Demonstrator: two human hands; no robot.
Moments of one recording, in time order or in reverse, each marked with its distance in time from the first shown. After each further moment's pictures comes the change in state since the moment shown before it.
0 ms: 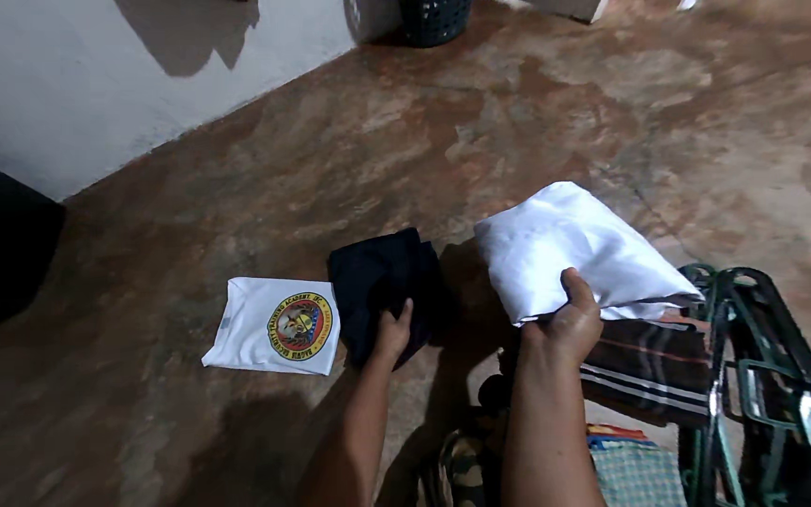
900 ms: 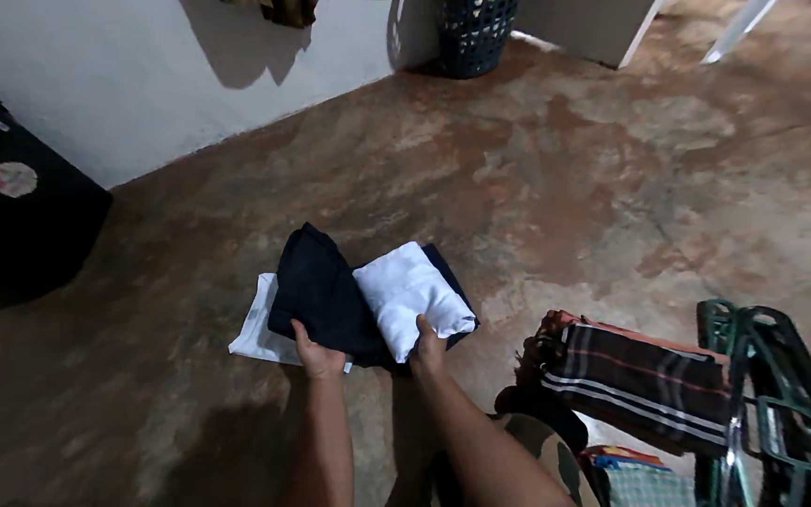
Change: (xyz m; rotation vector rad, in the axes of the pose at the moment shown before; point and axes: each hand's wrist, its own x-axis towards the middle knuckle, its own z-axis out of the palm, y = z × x) left_hand -0.020 -0.035 -0.125 -1.333 0.431 0.331; right_hand -0.100 0.185 -0.031 -0.257 -0.319 0.500
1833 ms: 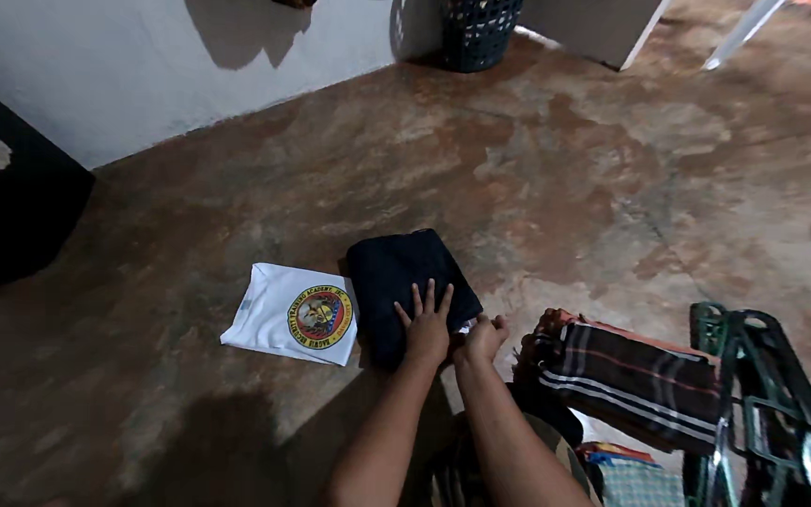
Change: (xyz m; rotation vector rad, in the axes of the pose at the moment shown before) left_hand -0.059 -0.117 0.084 2.131 -0.957 -0.037; right_hand -0.006 -0.091 -0.010 -0.254 0.357 -0.141
